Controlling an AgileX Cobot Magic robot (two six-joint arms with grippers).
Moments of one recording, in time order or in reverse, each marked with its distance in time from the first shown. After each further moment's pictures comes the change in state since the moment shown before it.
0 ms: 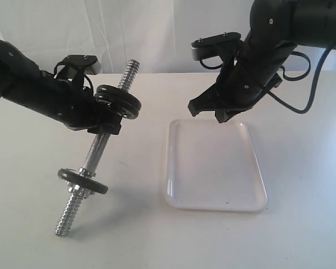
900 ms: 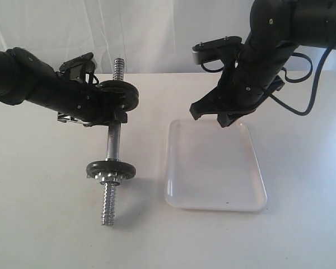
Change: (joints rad) left arm 0.000 0.130 -0.083 -0.120 -0.110 -0.256; right arm 0.000 0.000 0.000 -0.004 0.040 0.002
